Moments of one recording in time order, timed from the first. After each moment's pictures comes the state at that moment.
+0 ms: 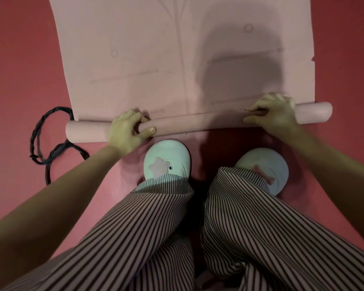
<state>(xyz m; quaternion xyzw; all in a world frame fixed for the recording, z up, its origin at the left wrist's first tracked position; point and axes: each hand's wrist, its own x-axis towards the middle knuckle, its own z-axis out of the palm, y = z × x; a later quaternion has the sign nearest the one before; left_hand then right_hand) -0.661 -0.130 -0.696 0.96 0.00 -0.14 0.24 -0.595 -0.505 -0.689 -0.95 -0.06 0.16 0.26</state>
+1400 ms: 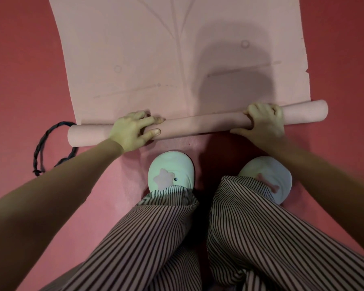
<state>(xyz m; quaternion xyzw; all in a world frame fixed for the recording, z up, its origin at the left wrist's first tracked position) -0.626 -0.118 -0.704 0.96 -0.21 -0.07 0.20 -0.606 -0.482 -0.701 -0.98 -0.13 0.06 0.14</state>
